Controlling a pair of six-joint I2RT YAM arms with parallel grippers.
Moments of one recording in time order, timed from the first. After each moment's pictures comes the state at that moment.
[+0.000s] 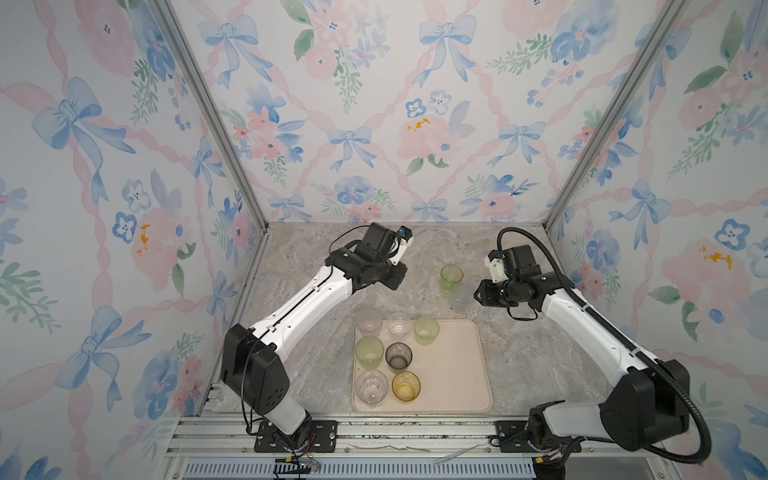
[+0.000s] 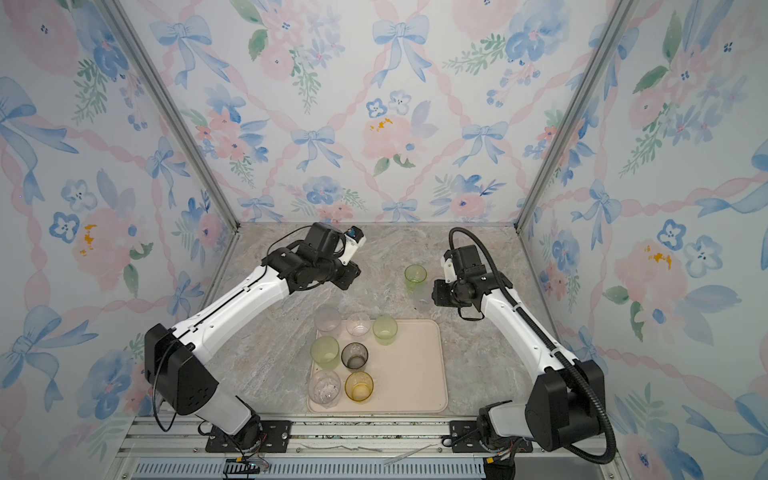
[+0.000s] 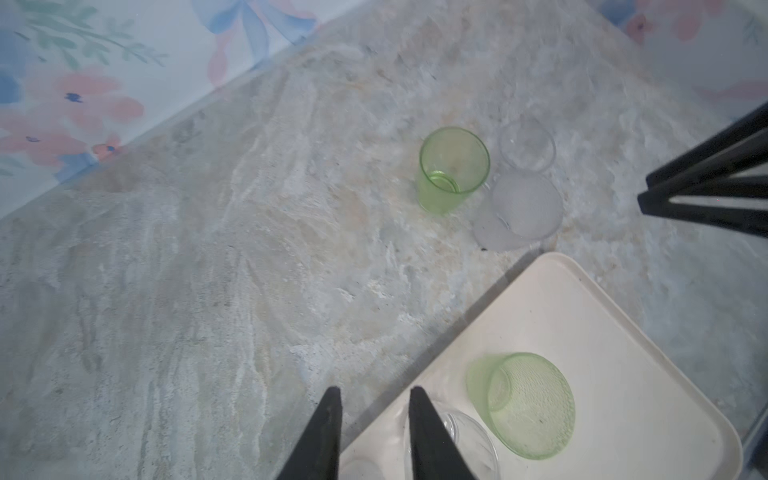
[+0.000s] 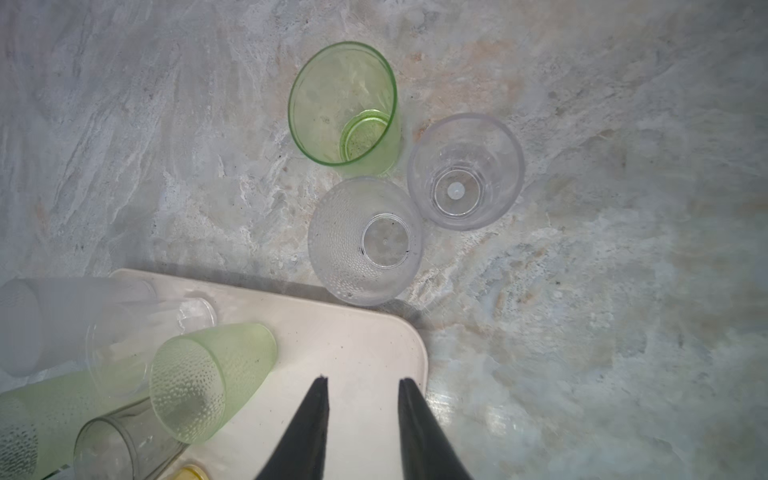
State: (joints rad) left arm -0.57 1.55 1.45 -0.65 0.05 0.01; right arm 0.28 1.40 1.14 -0.77 -0.16 0.27
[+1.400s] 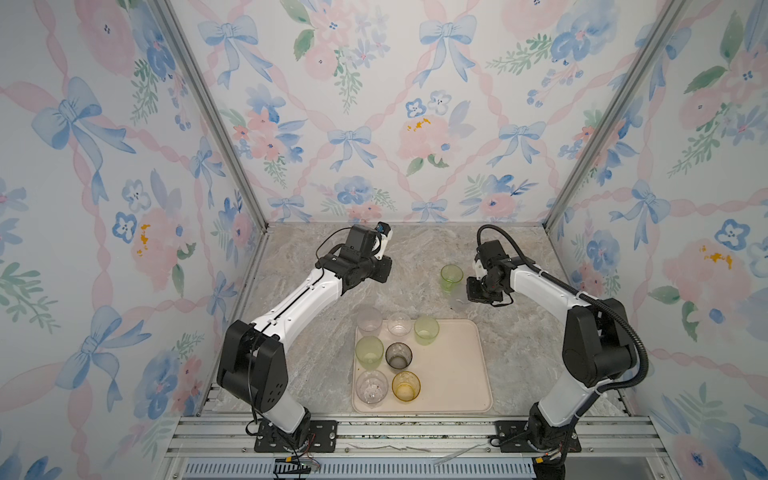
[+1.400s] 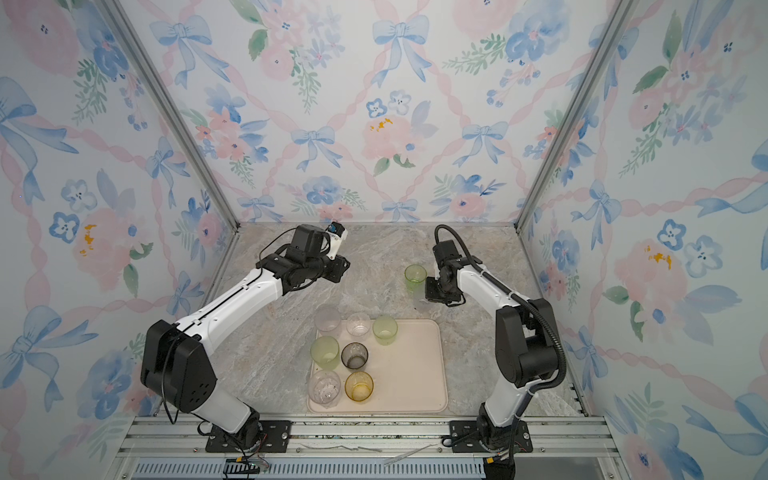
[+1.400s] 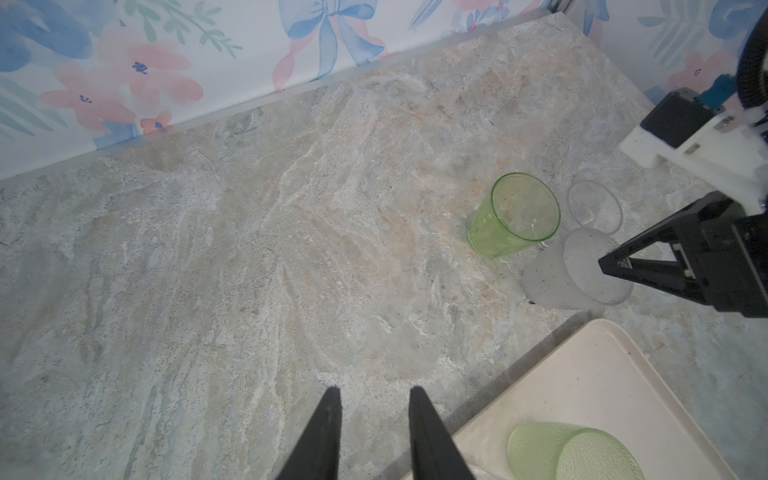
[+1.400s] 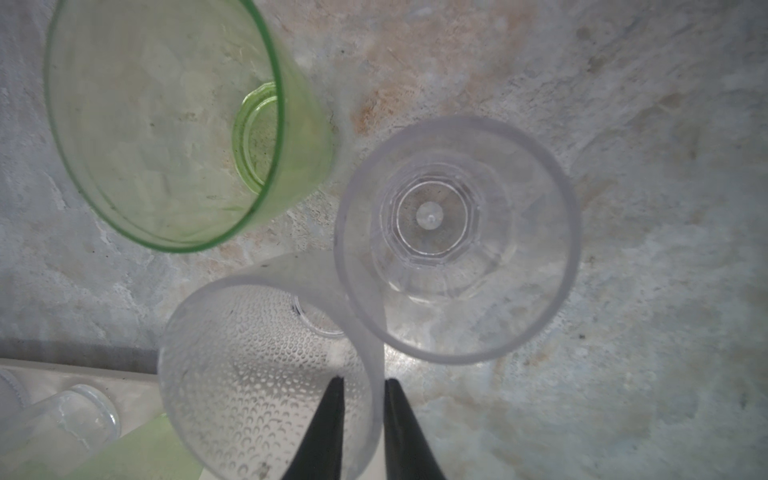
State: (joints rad) left arm -0.47 1.59 1.34 -0.47 0.10 -0.05; right arm 0.28 1.74 1.27 -0.77 -0.07 0.31
